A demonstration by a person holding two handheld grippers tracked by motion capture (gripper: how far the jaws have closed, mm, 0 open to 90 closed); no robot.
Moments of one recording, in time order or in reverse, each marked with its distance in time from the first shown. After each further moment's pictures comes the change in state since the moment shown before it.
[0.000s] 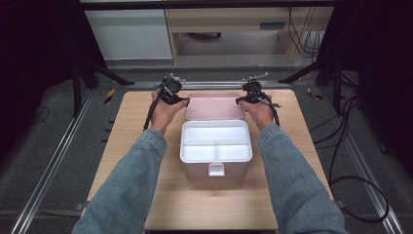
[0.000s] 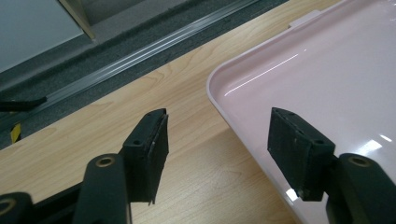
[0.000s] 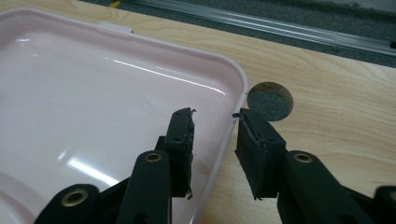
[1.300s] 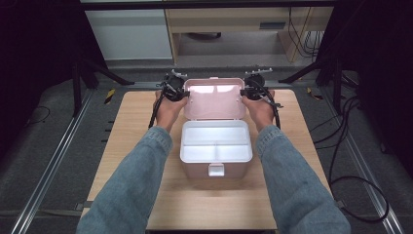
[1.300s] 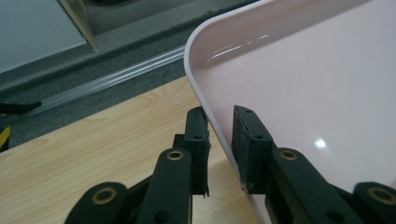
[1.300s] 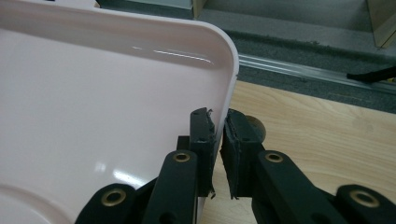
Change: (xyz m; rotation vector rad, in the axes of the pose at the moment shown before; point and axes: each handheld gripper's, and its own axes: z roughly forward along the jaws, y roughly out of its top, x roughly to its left) left arm -0.010 0.015 -0.011 -0.088 0.009 -0.081; right arm 0.013 0.012 -0.038 -0.142 -0.089 0.004
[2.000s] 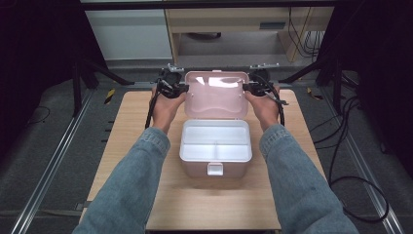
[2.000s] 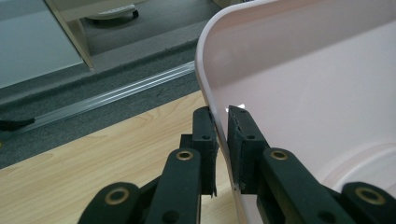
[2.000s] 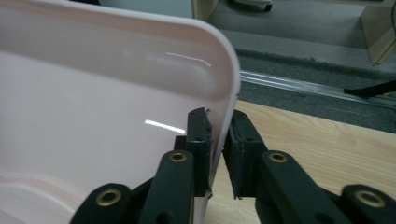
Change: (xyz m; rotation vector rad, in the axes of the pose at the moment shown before) left arm -0.005 0.011 -0.038 -0.085 -0.035 -0.023; right arm -0.002 0.013 -0.030 -0.065 0.009 0.007
